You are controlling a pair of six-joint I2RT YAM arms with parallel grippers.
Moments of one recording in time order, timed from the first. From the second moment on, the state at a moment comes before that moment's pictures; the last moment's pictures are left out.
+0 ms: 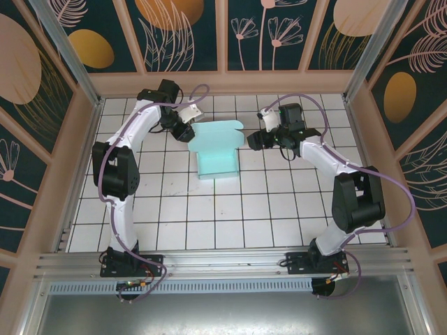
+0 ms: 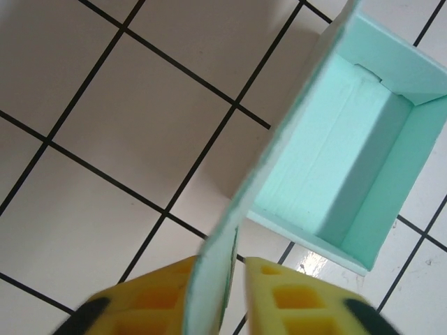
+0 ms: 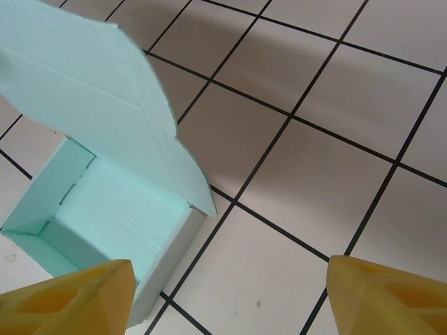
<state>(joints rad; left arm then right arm) -0.27 2.10 1.94 -1.14 0.38 0.60 0.32 1.63 1.17 -0.30 -0.39 -0.11</state>
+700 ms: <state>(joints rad) -0.27 2.08 1.90 -1.12 0.43 0.60 0.32 1.64 1.19 -0.31 -0.38 -0.12</state>
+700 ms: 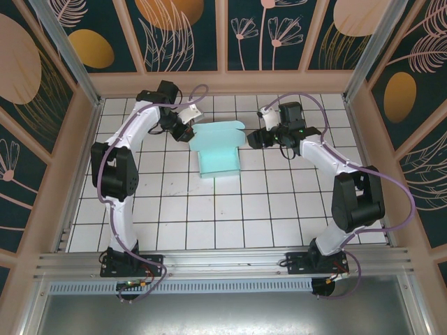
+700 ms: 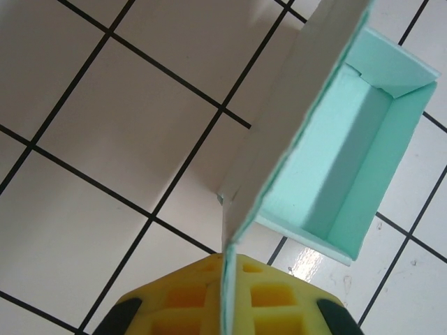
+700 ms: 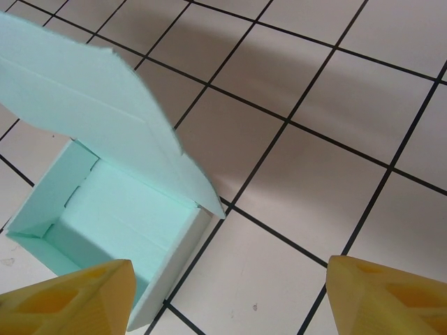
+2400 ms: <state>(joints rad) -0.30 2.03 1.82 -1.14 0.52 0.66 0.30 2.12 1.88 -1.04 -0.68 -0.83</state>
